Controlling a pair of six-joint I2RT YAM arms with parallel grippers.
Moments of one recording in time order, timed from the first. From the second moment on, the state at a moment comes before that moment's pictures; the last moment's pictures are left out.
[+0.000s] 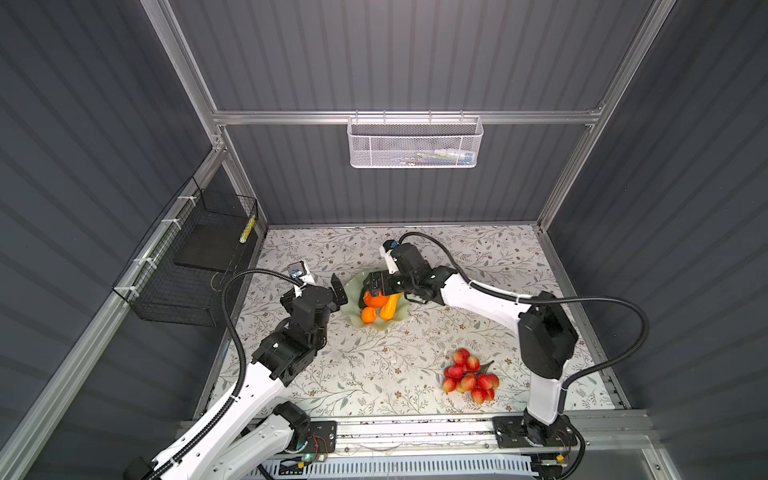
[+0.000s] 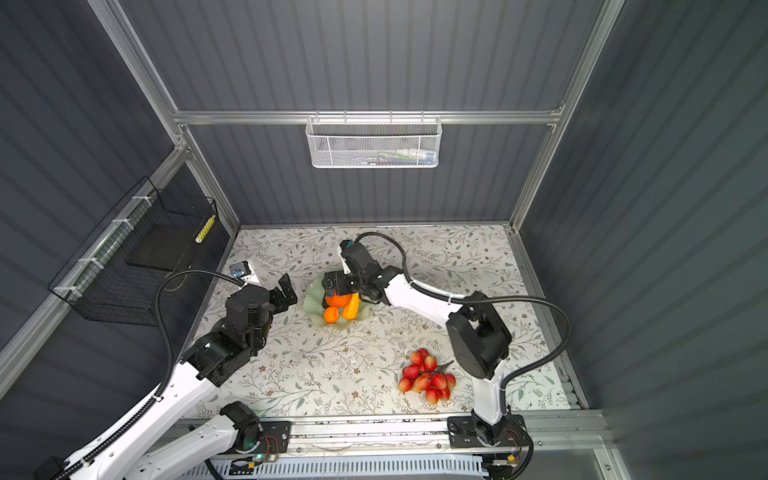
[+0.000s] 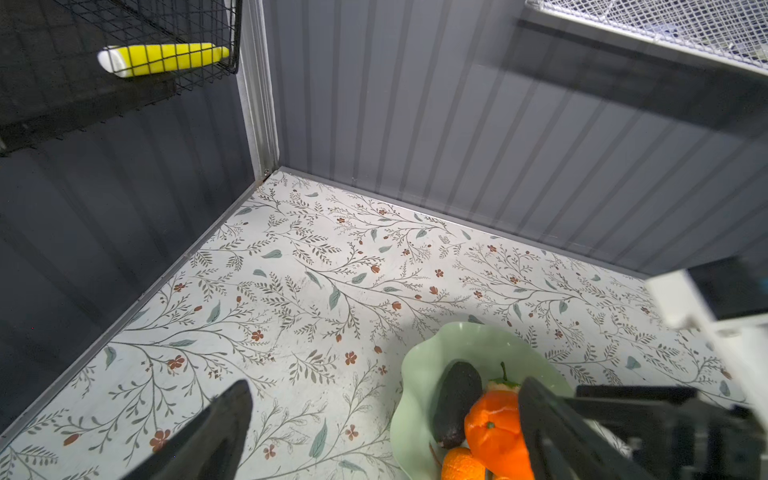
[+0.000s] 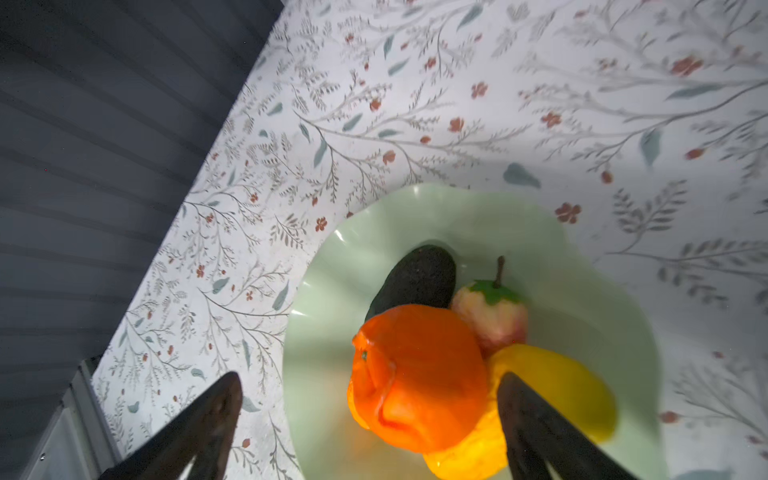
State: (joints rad) left arm -0.62 0.84 0.79 -0.36 -0.69 -0.46; right arm 0.79 1.87 1.48 -0.25 -0.10 0.49
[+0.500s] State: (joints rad) left arm -0.65 1.31 1.04 -0.27 0.00 -0.46; right arm 0.43 1.36 0.99 -0.16 0.01 0.52
